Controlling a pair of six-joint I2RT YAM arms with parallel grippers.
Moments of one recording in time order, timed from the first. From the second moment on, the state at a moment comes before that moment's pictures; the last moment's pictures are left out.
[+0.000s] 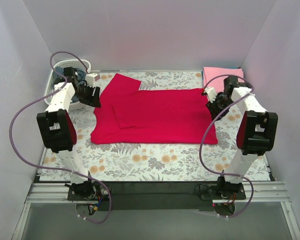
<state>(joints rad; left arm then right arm) 0.15 1.87 1.61 -0.91 0.50 0.51 -0.05 1.78 1.41 -1.00 -0.33 -0.85</state>
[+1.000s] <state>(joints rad) 0.05 1.99 1.64 -0.87 0.49 0.45 -0.02 1.92 1.33 -1.00 -0.27 -0.90</state>
